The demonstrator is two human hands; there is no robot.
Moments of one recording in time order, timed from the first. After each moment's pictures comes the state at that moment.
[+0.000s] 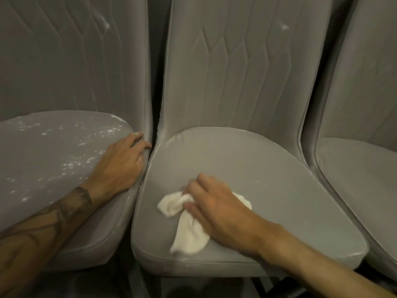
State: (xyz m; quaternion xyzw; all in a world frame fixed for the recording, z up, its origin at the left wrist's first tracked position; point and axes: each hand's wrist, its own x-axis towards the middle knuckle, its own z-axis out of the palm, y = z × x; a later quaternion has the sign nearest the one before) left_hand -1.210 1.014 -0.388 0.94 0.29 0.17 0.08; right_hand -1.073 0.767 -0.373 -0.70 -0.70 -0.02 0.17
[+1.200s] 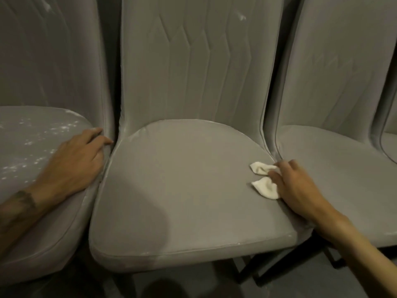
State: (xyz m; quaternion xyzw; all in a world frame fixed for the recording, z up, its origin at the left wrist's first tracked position) left_hand -1.205 1.019 -0.393 0.94 0.28 0.19 0.07; right_hand -0.936 0.622 -0.354 -0.93 -0.33 -0.05 0.14
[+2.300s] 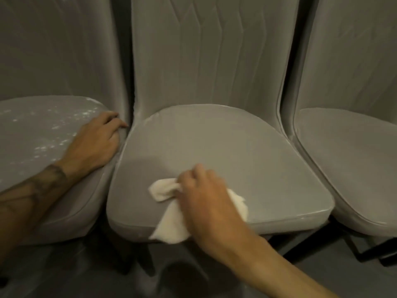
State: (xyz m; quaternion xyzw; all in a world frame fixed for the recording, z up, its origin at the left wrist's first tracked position) left_hand -1.204 1.003 -0.376 0.94 0.28 0.17 0.07; right_hand -1.113 0.712 -0.370 -0.80 -0.56 -0.09 0.18
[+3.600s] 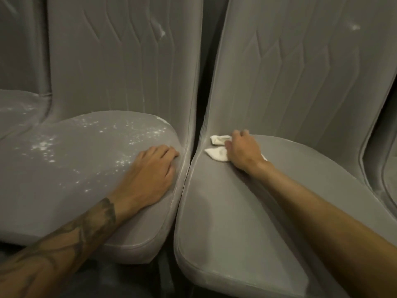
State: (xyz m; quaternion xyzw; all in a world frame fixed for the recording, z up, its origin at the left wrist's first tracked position) left_hand -1.246 1.003 -0.387 0.93 0.31 0.18 0.05; right_hand -0.989 0.933 -0.368 -0.86 -0.48 -0.01 0.16
